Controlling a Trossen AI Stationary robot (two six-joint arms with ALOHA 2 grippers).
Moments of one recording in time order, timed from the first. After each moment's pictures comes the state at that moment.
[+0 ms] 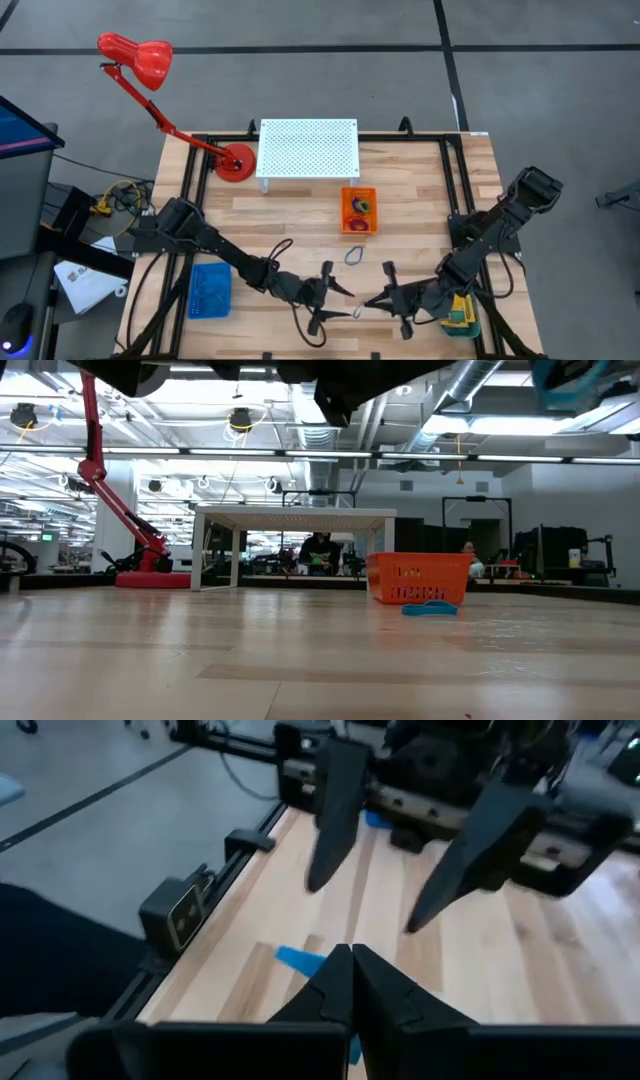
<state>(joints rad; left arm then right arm) -0.50 2.01 1.07 0.83 -0.28 0.02 0.81 1.49 0.72 0.33 0.57 0.12</state>
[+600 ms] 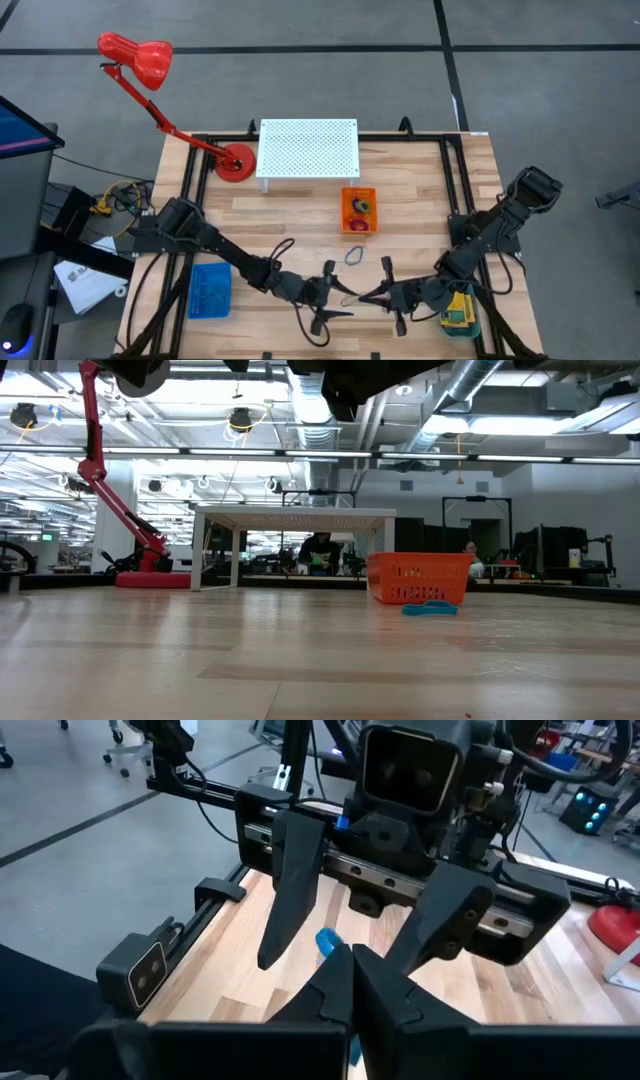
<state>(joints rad) -0.49 2.01 1.10 0.79 -0.29 0.01 0.77 1.49 0.72 0.46 0.61 0.00</state>
